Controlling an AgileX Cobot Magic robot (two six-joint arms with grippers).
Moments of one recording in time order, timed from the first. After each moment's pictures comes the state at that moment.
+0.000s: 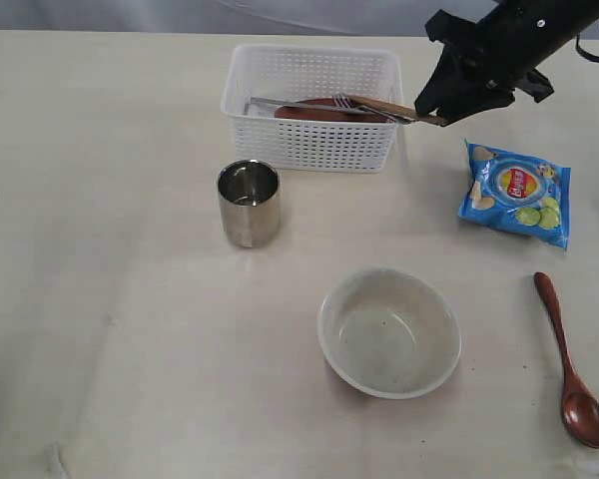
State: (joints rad) left arm -0.59 0.39 0.00 -0.30 -0.26 0.13; right arm 0.05 2.01 -1.53 0.63 1.20 -0.39
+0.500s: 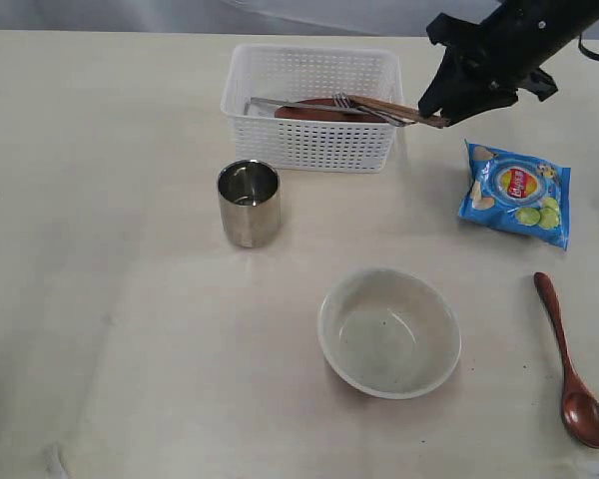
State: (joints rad) left arm -0.59 0.39 0.00 -0.30 -0.26 0.13; right arm 0.05 2.01 -1.53 0.60 1.17 -0.39
